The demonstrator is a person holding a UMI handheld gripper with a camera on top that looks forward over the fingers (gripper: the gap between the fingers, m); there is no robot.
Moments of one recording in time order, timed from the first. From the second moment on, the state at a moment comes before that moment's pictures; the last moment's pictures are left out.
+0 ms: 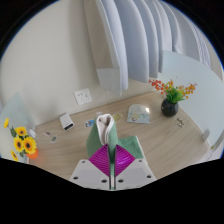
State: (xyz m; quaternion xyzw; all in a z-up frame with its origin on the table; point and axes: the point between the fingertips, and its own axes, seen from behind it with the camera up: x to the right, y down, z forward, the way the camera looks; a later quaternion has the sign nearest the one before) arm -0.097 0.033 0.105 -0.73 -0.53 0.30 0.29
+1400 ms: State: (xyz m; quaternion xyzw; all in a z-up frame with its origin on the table) arm 0.162 0.113 0.332 -0.65 -0.58 0.28 0.40
